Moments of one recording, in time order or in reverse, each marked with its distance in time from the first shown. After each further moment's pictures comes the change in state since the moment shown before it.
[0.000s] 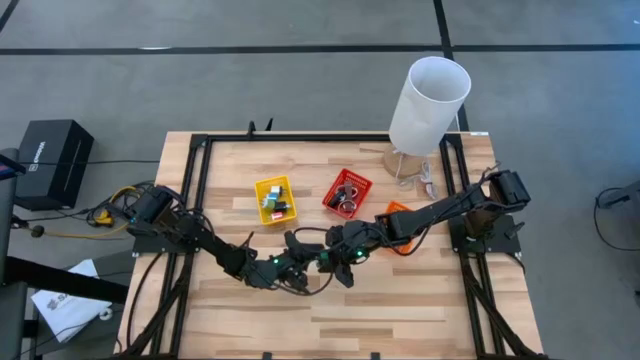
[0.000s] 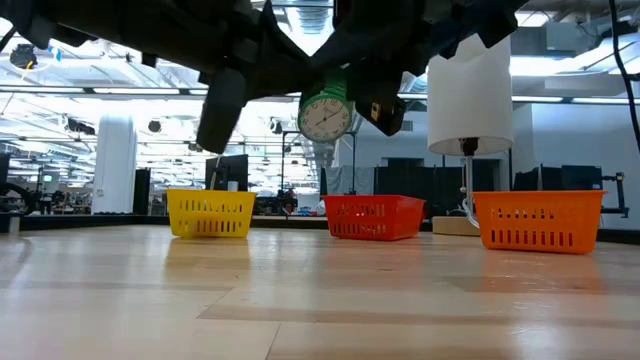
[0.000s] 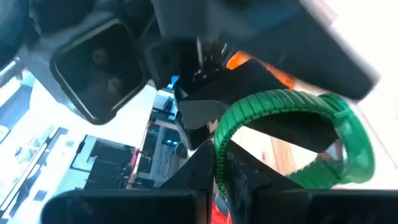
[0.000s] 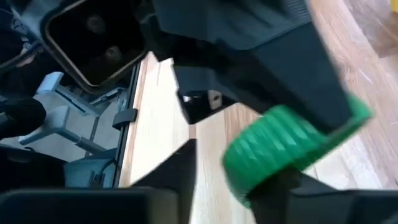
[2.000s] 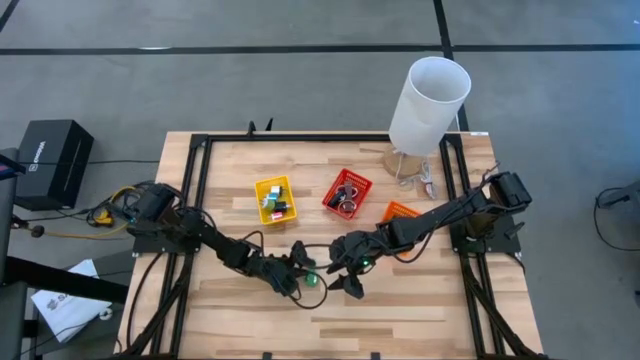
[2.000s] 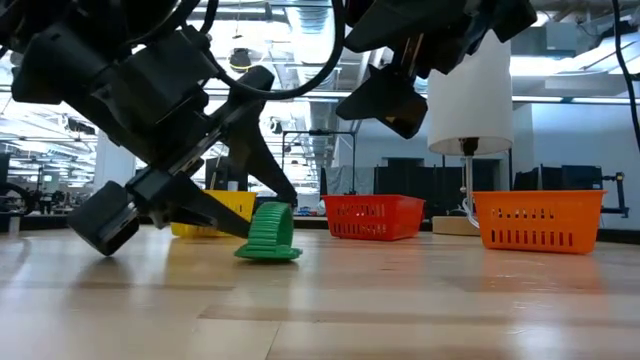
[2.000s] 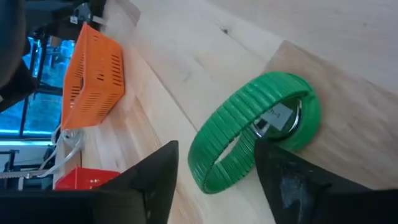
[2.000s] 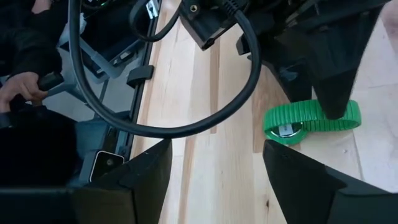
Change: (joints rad) left arm 0.063 0.008 -0.090 -0.368 0.500 -0.182; right arm 0.048 0.000 -0.001 -0.080 -0.062 -0.045
